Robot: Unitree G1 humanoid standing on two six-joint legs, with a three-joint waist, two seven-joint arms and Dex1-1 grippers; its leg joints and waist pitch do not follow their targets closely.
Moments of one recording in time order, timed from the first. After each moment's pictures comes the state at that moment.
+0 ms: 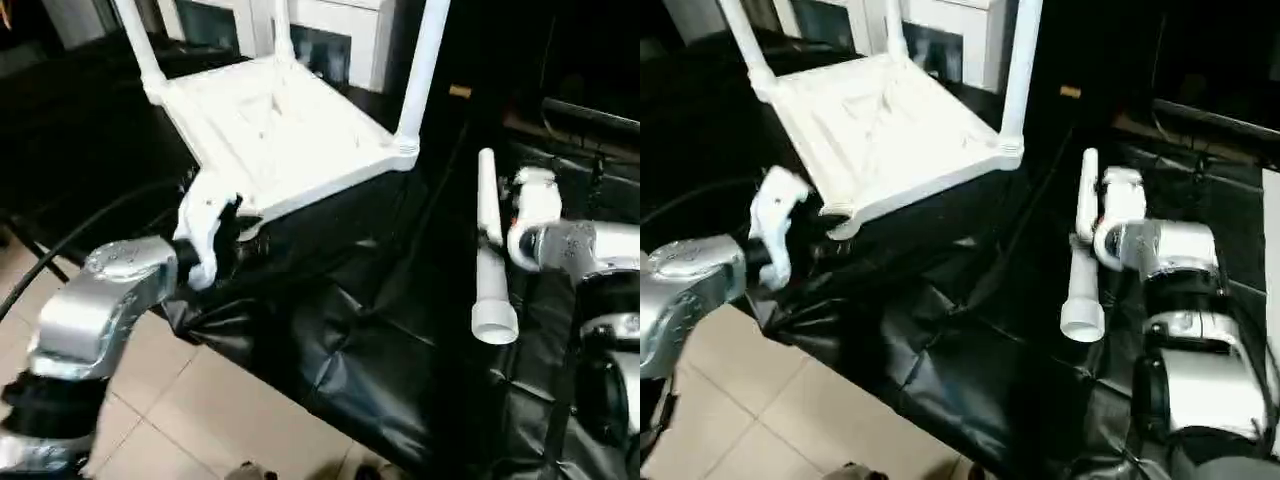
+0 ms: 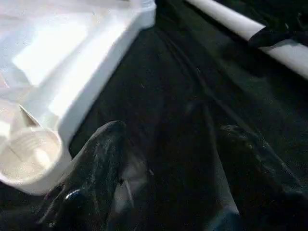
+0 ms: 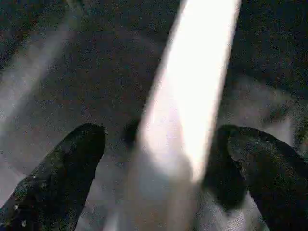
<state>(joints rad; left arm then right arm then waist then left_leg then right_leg) -0.39 0.51 -0.04 -0.18 -0.33 0.81 -0.68 -0.86 -0.47 -0.14 0.85 0.12 0.91 0.33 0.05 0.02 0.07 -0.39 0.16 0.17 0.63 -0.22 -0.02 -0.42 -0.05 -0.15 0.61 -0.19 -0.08</state>
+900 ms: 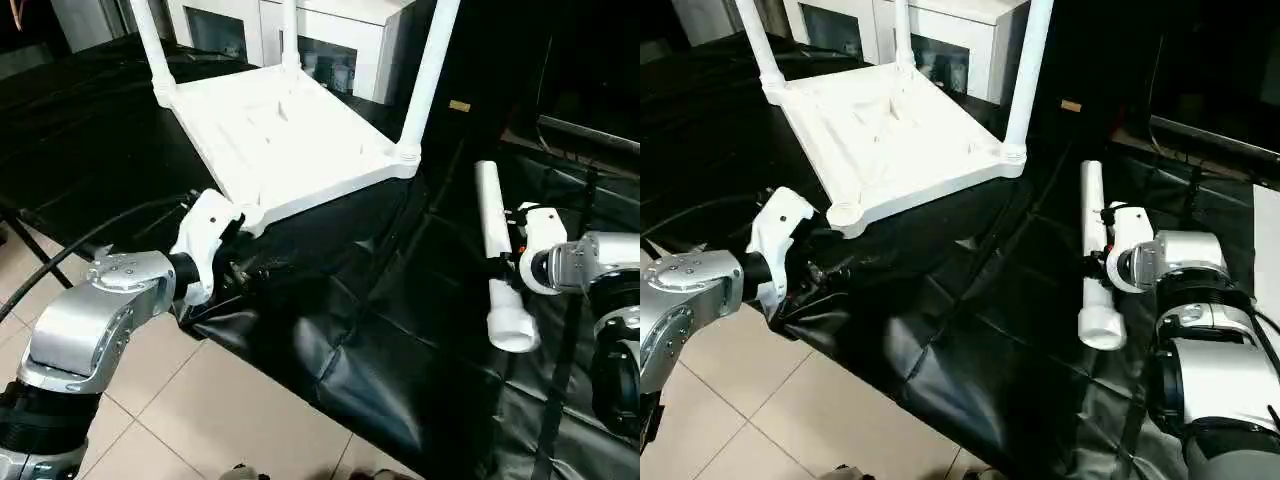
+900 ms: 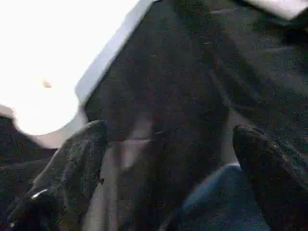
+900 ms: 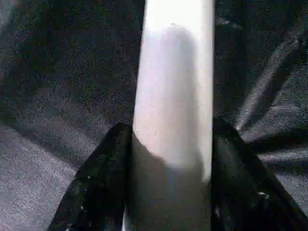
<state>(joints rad) -0.37 0.55 -0.08 -0.23 -0.26 0.87 -0.59 -0.89 -0.51 -0.17 1.06 0.13 0.88 0.40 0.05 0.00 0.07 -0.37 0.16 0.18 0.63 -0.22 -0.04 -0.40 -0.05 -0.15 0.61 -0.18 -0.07</state>
